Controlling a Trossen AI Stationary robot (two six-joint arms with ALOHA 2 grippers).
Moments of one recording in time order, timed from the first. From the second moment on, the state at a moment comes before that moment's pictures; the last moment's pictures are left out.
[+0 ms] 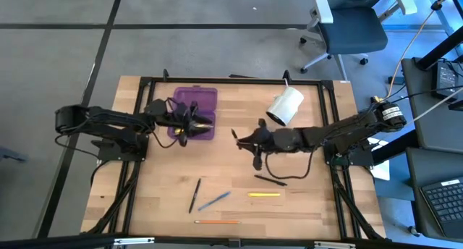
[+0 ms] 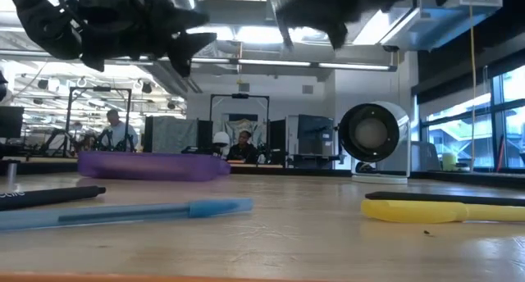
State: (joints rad) left arm 0.31 1.17 0.30 0.99 0.44 -0.27; right arm 0.19 1.44 0.84 0.34 0.29 0.18
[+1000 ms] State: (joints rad) left arm 0.23 1.43 0.51 1.02 0.44 -0.19; right arm 0.04 1.68 0.84 0.67 0.10 0.19
